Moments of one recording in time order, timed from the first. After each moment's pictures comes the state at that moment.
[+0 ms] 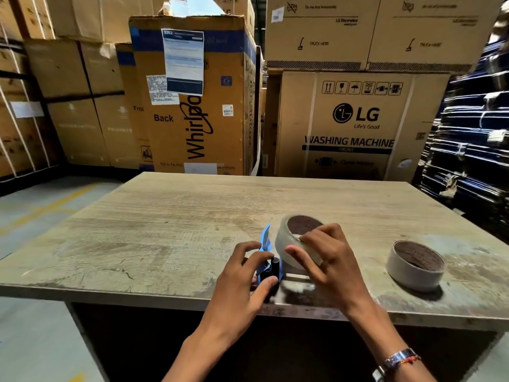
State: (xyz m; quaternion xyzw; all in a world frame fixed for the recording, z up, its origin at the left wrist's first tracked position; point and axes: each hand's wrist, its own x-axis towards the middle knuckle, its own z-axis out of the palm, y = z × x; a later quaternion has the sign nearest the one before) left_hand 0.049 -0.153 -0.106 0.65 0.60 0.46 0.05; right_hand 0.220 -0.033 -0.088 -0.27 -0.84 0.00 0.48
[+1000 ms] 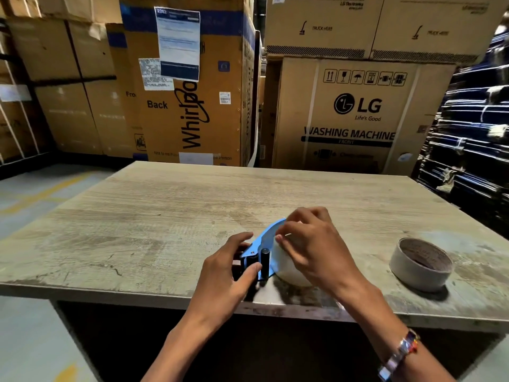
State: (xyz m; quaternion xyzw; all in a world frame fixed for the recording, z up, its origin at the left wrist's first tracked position) left_hand 0.030 -0.144 -0.106 0.56 0.62 0.53 0.11; right_hand 0.195 -0.044 -0.053 -0.33 -0.89 0.02 0.32
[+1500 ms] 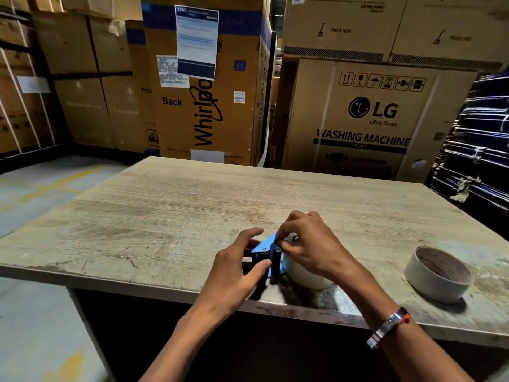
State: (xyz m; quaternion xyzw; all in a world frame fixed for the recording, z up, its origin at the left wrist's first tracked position) left_hand 0.019 -0.142 -0.105 0.56 0.61 0.54 0.15; right_hand 0.164 -0.031 -0.045 -0.33 -0.92 0.10 0.20
